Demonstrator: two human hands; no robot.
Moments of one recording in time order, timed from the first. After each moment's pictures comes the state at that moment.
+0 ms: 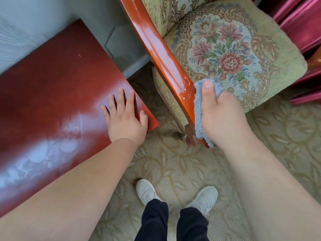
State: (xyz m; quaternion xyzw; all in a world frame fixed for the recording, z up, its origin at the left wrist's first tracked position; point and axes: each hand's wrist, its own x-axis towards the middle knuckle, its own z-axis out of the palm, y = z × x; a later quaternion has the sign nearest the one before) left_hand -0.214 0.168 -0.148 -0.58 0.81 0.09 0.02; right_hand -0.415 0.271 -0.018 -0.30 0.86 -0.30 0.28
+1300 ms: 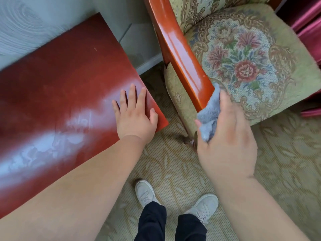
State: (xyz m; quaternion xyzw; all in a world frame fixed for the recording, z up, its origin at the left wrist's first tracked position) left_hand -0.214 0.169 -0.148 -0.59 0.80 0.09 0.02; right_hand -0.369 0.316 -0.048 -0.46 0.85 -0.24 0.01
